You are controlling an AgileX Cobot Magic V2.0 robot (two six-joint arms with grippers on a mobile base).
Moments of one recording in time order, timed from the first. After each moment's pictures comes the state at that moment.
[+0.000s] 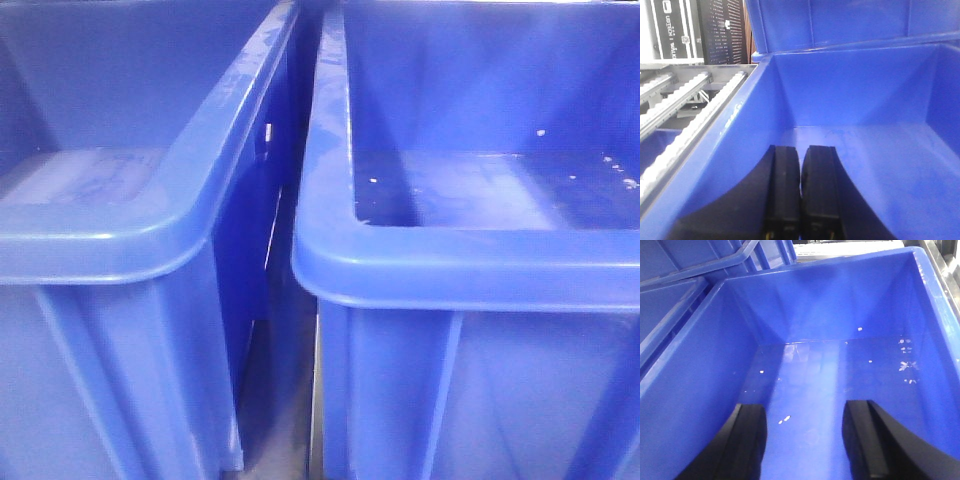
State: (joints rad) left arm -0.05 0.00 0.01 -0.06 -0.02 0.07; right arm 0.10 0.44 -0.48 0.34 0.31 -0.07
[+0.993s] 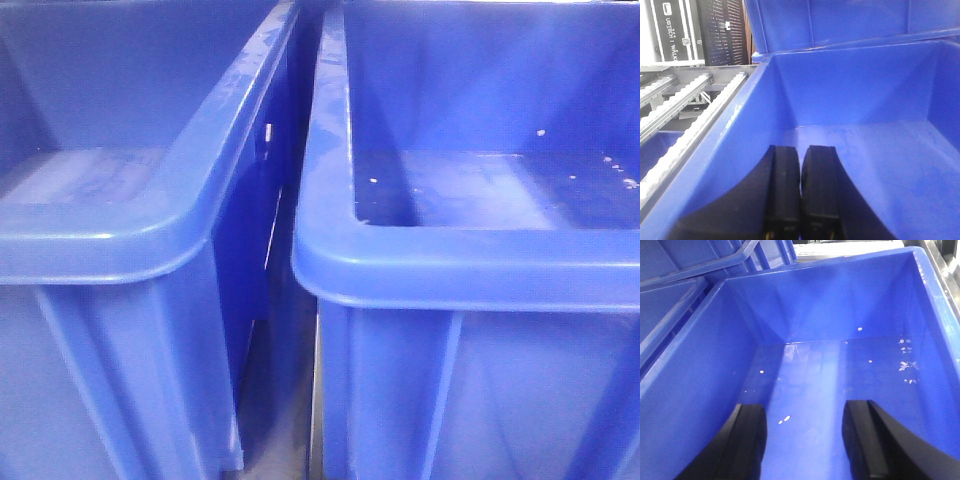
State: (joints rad) left arm -0.05 0.00 0.01 -0.08 -0.02 0.09; right arm 0.10 0.44 -0.48 0.34 0.31 -0.07
